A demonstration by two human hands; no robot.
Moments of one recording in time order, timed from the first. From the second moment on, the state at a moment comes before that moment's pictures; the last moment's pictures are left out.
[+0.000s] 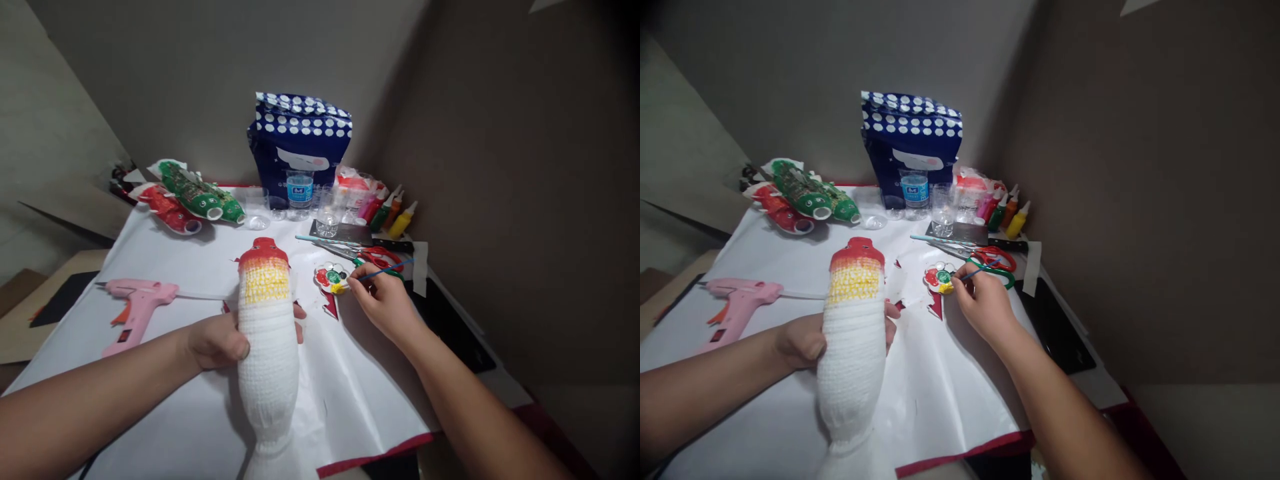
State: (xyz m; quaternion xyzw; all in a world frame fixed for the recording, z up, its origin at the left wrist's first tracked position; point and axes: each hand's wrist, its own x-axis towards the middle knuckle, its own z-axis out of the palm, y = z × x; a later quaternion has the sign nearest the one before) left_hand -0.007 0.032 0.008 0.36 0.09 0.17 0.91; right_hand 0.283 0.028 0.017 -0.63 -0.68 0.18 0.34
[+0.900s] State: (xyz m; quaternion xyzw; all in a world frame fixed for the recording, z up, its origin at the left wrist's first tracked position) left_hand -0.007 0.035 0.003 0.40 0.06 0.14 0.90; right_hand 0.279 0.022 0.025 -0.61 -0.66 0.19 0.40
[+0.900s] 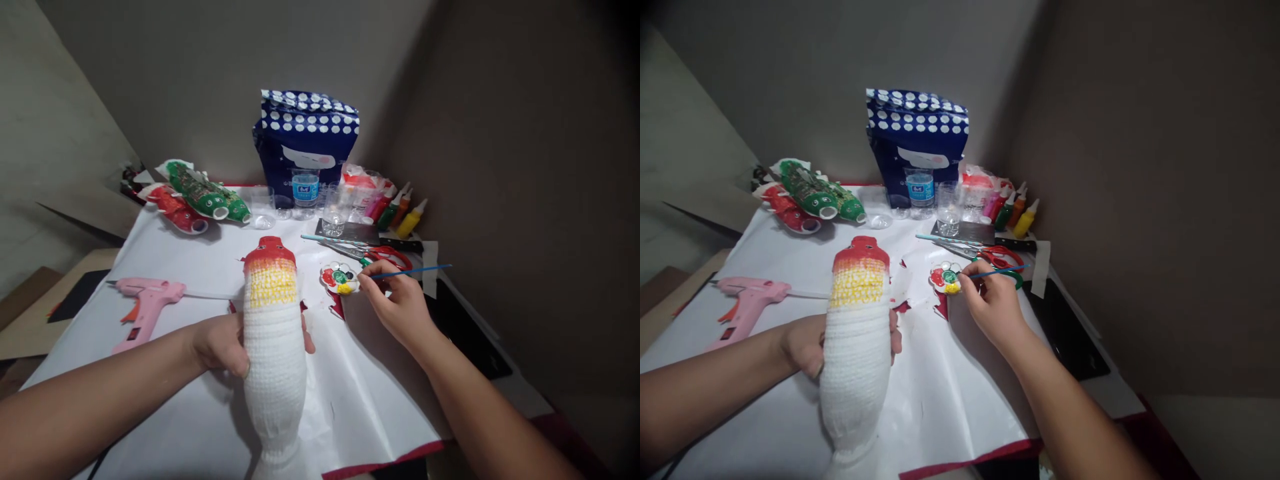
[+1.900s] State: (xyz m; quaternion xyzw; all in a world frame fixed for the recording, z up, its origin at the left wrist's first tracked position) left_hand 0.000 0.025 0.004 0.45 0.15 0.16 0.86; right_hand 0.192 -0.045 0.072 -0.43 -0.53 0.40 0.61
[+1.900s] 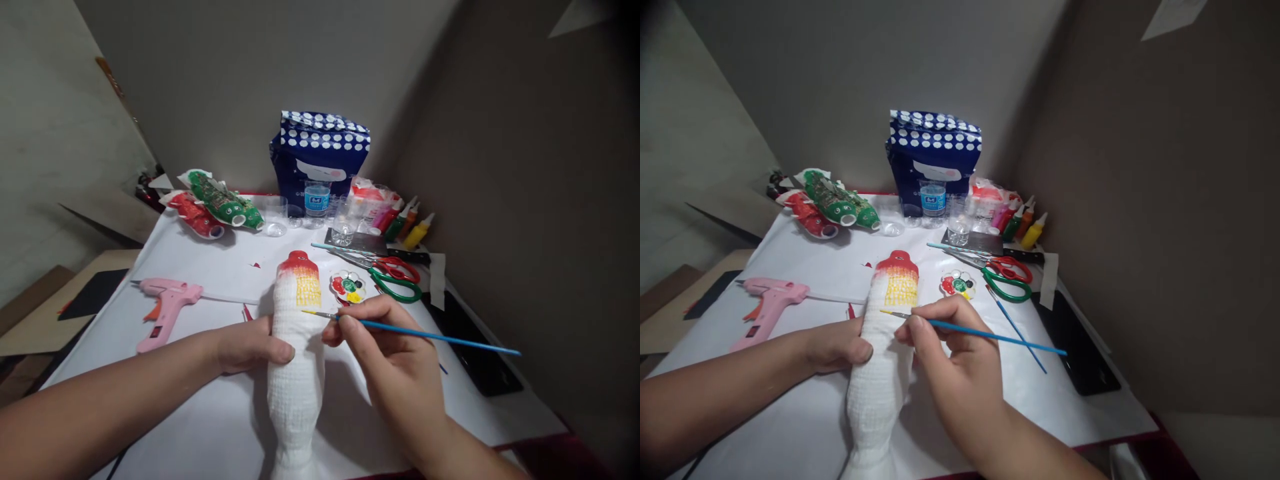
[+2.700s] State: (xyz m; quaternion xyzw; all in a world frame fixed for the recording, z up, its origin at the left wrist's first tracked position) left_hand 0.001 0.022 0.005 0.52 0.17 0.20 0.81; right_hand 0.188 -0.049 0.046 -0.45 -0.57 0.30 0.62
